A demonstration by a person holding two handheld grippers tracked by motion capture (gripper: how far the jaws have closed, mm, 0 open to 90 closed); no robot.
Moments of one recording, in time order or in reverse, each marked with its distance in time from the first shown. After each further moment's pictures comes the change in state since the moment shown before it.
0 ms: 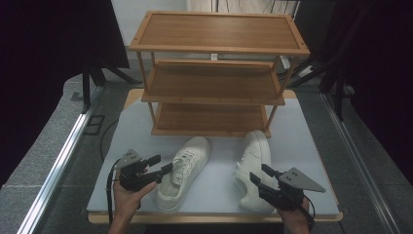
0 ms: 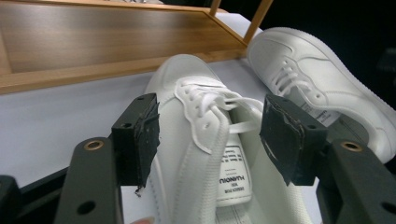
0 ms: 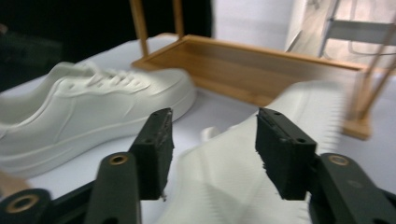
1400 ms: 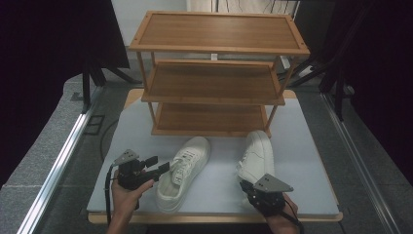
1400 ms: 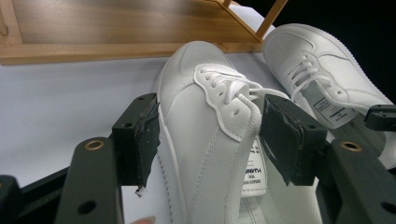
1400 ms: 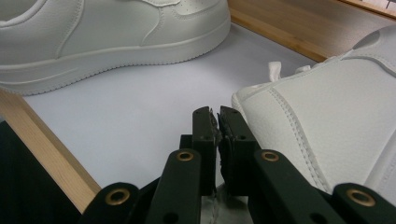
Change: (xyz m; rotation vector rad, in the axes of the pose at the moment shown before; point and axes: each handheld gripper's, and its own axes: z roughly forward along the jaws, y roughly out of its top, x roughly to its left) left arm 0.013 -0.006 0.003 0.039 0.012 -0.075; right arm 0.026 -0.019 0.027 0.240 0.022 -0.140
